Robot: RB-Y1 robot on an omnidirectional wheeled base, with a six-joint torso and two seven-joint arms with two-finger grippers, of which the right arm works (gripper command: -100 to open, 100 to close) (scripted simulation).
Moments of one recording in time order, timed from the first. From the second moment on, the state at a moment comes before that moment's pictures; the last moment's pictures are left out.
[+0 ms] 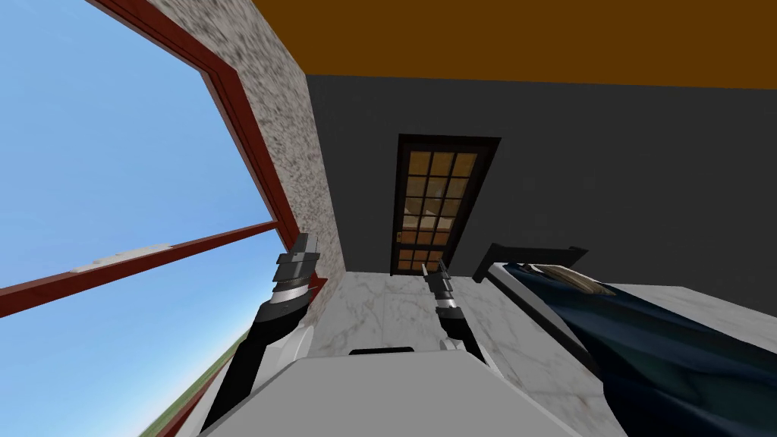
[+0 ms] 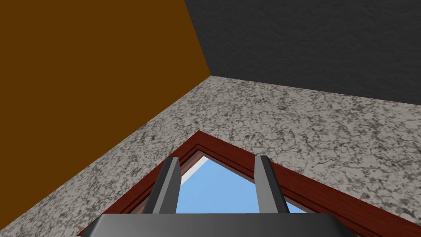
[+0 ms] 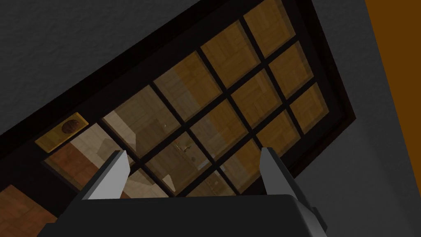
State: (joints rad) arm 0.49 -0.14 0.11 -1.92 -0.09 -0.55 -0.58
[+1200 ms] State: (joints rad) arm 0.46 -0.18 0.14 -1.70 -0.19 -0.64 -0.80
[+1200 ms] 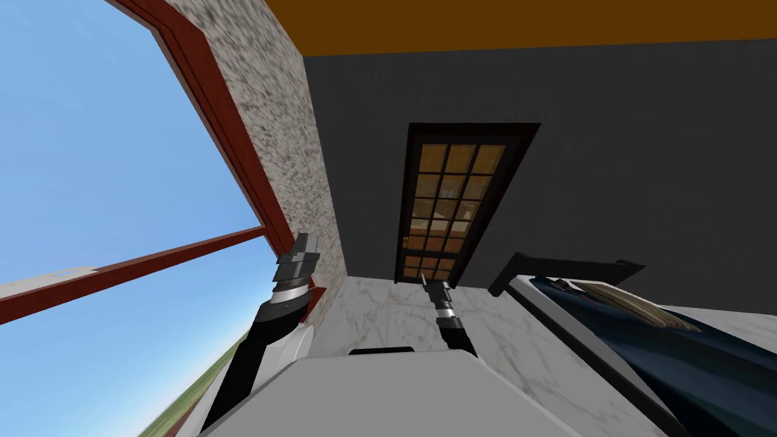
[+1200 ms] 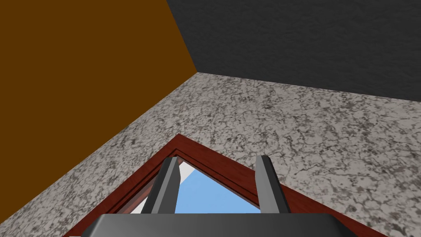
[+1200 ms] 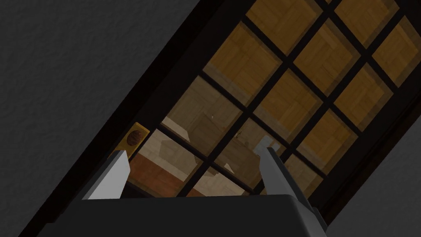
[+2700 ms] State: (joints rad) arm 0.44 -0.23 0.17 -1.44 -0.32 -0.76 -1.08
